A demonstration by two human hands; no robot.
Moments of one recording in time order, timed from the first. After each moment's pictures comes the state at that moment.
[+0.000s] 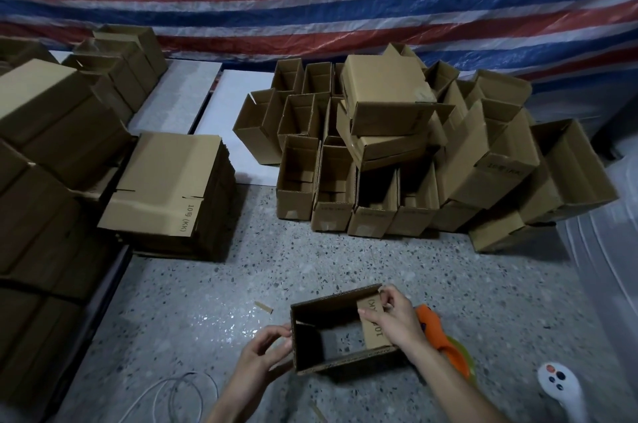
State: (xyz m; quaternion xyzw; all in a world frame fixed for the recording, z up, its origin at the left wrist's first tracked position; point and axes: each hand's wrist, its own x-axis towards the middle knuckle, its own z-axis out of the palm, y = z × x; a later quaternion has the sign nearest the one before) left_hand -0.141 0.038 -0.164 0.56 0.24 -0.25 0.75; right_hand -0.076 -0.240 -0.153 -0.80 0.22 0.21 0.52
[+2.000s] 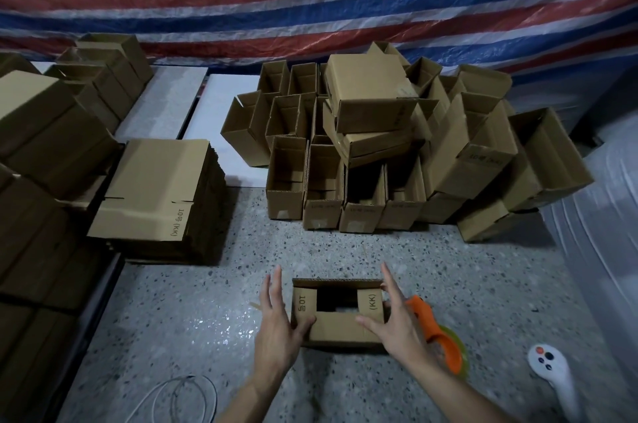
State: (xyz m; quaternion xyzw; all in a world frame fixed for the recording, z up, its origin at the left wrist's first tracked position) left_hand -0.107 -0.010 -0.159 0.90 0.07 -0.08 0.43; right_hand -0.108 -0.248 -0.150 -0.88 0.07 0.12 0.45
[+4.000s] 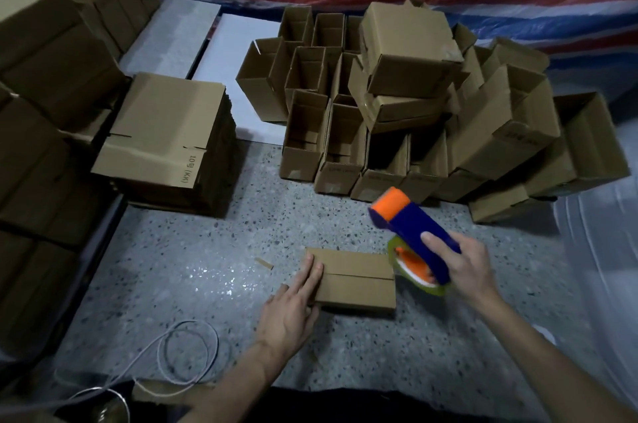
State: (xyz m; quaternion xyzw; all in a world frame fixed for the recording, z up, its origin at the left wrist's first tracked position) left_hand -0.140 0.004 -0.166 0.95 -0.07 -0.16 0.24; right_hand -0.074 -0.280 -0.048 -0.84 0.12 0.02 0.53
